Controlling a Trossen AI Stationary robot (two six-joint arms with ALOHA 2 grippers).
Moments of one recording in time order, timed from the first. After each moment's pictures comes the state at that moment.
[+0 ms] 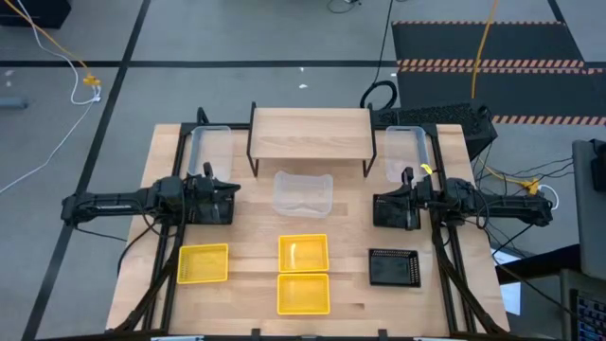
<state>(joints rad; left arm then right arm) 0.09 0.14 0.01 0.06 -0.15 0.06 -0.03 0.04 0.02 0.08 0.00 0.01</state>
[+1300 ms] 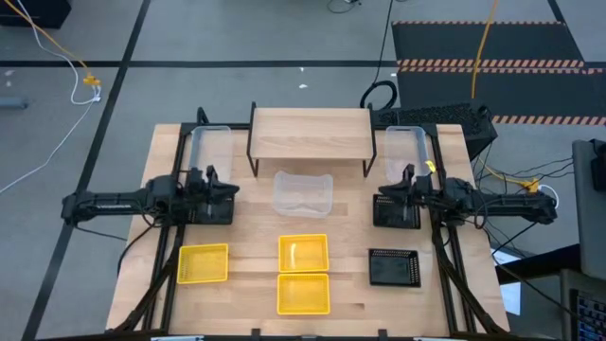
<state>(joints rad) 0.07 0.15 0.01 0.21 -0.06 -0.33 -0.03 0.12 0.02 0.16 0.15 0.09</state>
